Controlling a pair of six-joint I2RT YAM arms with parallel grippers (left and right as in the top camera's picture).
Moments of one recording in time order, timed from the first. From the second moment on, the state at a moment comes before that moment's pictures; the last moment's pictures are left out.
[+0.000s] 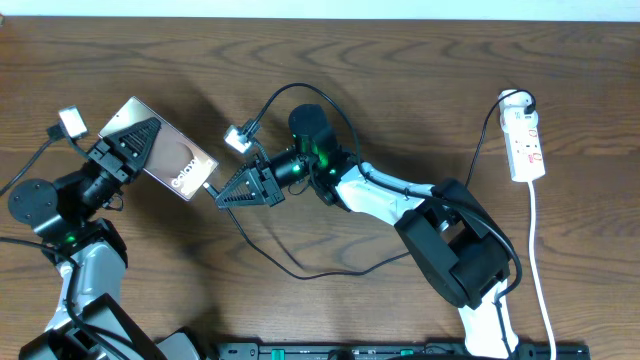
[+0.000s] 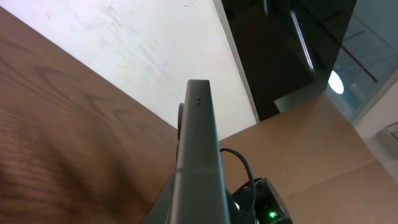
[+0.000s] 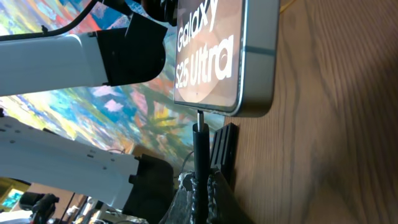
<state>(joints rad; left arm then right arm) 0.60 1.40 0.57 1.03 1.28 -1.27 0.74 2.14 1.32 0.69 -1.32 0.76</state>
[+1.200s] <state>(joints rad) 0.55 1.40 0.57 1.04 1.29 -1.24 0.74 2.14 1.31 0.69 -1.37 0.76</state>
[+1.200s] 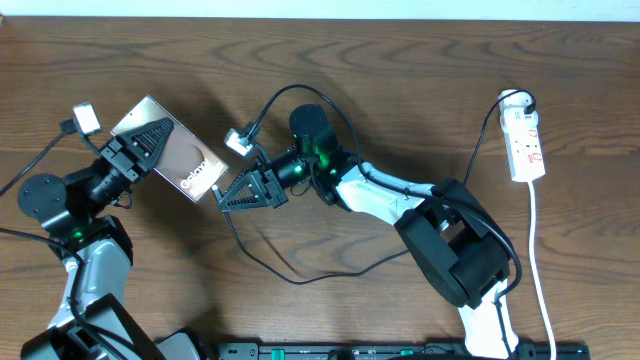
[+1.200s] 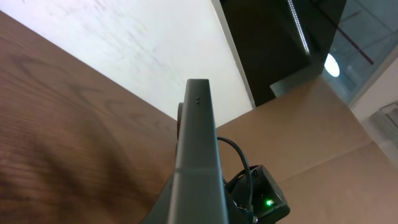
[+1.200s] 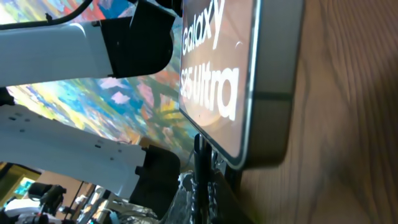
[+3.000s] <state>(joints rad) 0.48 1.40 0.57 1.04 1.41 -1.20 0.71 2.14 1.31 0.69 -1.51 0.74</state>
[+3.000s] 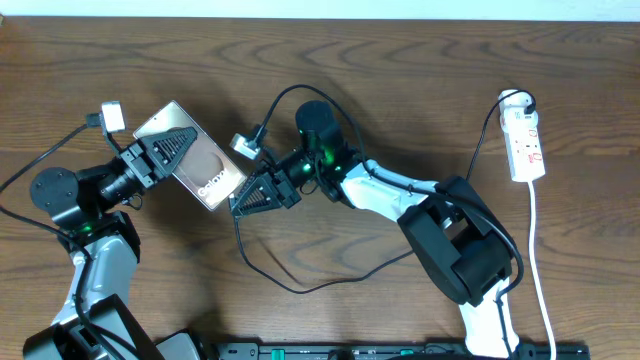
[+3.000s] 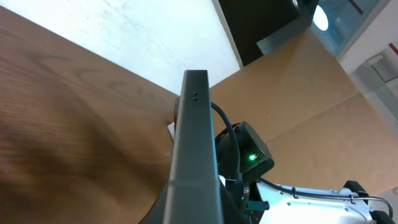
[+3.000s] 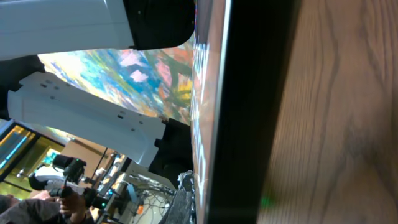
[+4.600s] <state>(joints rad) 0.48 1.40 0.57 1.04 1.46 -1.19 0.72 2.14 1.31 0.63 -1.55 0.74</state>
